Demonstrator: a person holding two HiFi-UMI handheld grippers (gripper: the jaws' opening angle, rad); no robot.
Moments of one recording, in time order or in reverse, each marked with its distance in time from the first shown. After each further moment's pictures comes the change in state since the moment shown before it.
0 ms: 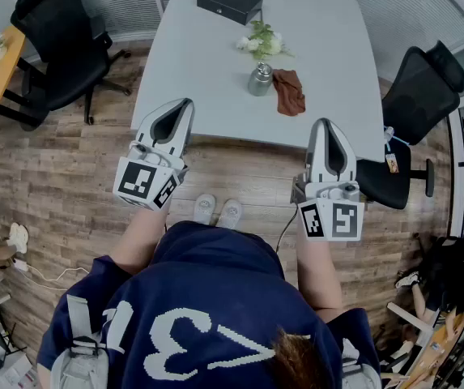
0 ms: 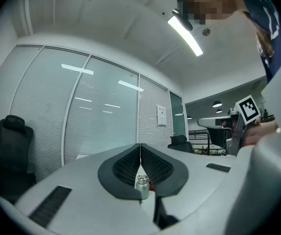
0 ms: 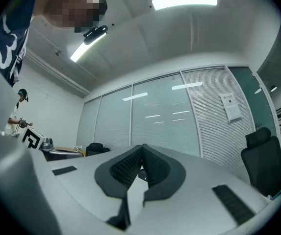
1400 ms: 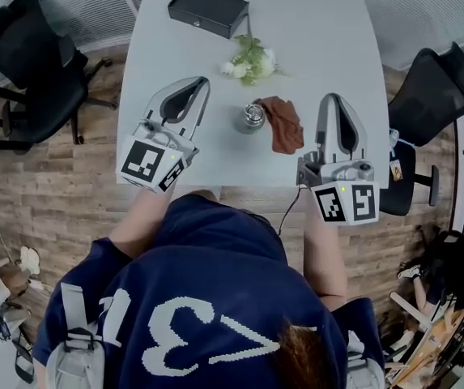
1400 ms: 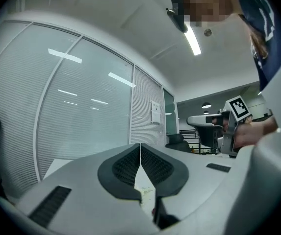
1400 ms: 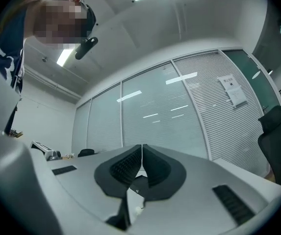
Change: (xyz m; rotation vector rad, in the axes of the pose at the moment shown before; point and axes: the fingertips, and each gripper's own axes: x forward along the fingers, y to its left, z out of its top) left arm 0.226 0.074 -0.030 -0.009 0.011 -0.174; right arm 0.194 -0.109 -0.042 0.125 -0.018 0.001
